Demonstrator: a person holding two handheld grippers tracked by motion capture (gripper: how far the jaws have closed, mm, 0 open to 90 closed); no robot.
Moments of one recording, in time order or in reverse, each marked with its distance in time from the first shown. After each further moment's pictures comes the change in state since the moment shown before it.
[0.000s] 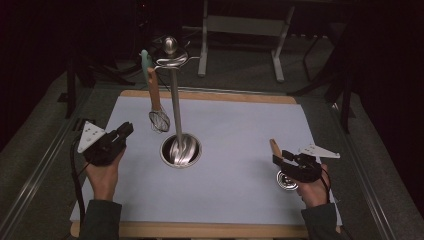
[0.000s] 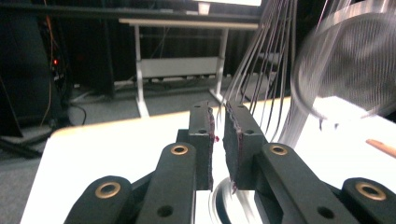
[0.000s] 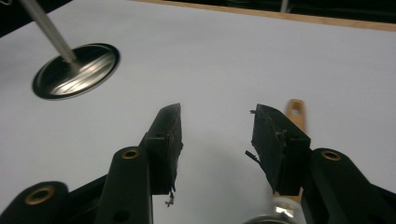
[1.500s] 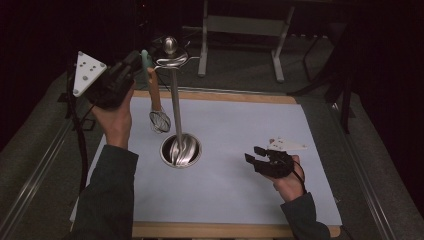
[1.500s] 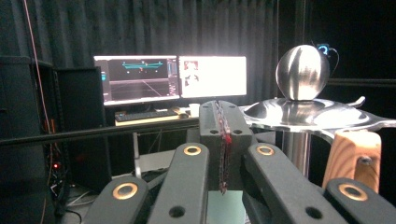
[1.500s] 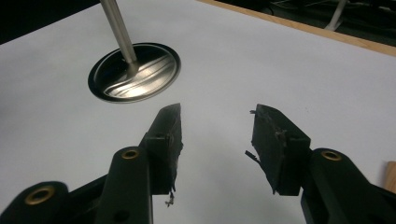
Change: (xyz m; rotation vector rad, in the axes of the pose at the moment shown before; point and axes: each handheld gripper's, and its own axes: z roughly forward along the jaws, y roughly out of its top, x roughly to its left) left arm -0.043 0.165 0.017 -0.351 -0.013 0.116; right arm 0.061 0.027 0.036 0.026 0.135 -0.141
